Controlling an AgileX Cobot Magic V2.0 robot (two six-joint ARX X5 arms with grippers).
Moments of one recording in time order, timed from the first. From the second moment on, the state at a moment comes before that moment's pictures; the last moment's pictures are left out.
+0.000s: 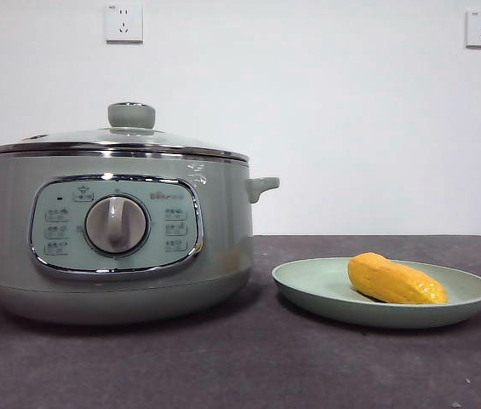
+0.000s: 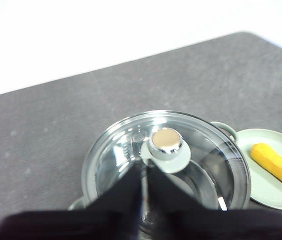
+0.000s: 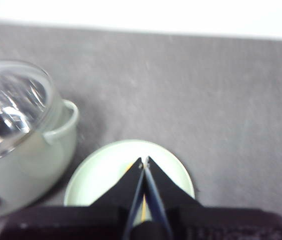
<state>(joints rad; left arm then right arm) -0.56 0.70 0.97 -0.61 -0.21 -0.05 0.49 0.65 0.75 -0.47 0.16 0.08</state>
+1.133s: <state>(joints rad) -0.27 0.14 0.50 -0.37 -0.18 0.03 0.50 0.50 0.63 -0.46 0.16 0.12</state>
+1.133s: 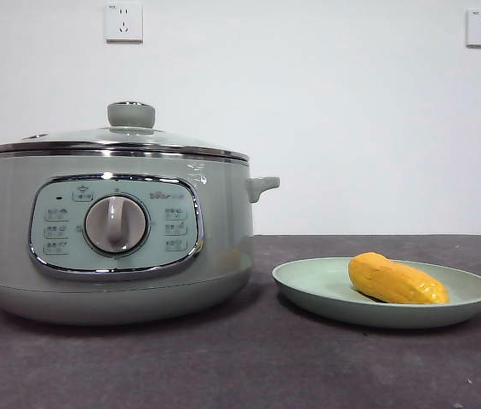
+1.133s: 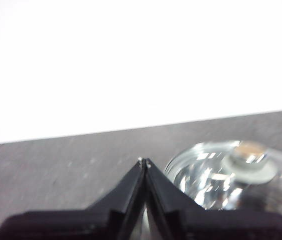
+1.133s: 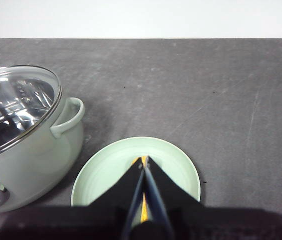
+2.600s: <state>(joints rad) -0.02 0.02 0.04 -0.24 0.03 0.04 0.50 0.50 0.63 -0.46 0.16 0.12</state>
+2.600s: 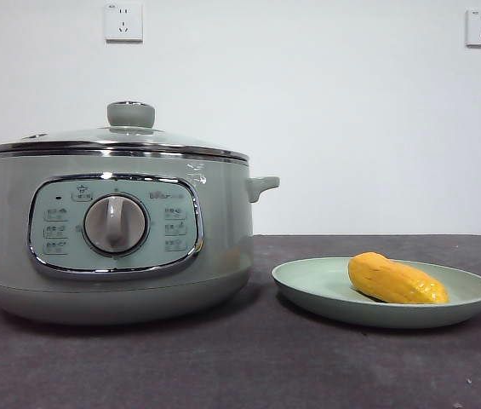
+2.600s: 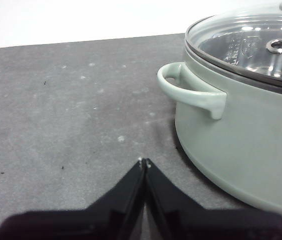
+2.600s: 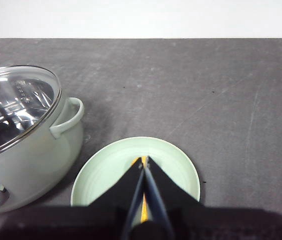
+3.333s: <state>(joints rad) -0.02 0.02 0.04 -0.24 0.03 0.03 0.29 0.28 0.52 -0.35 0.11 -0.01</state>
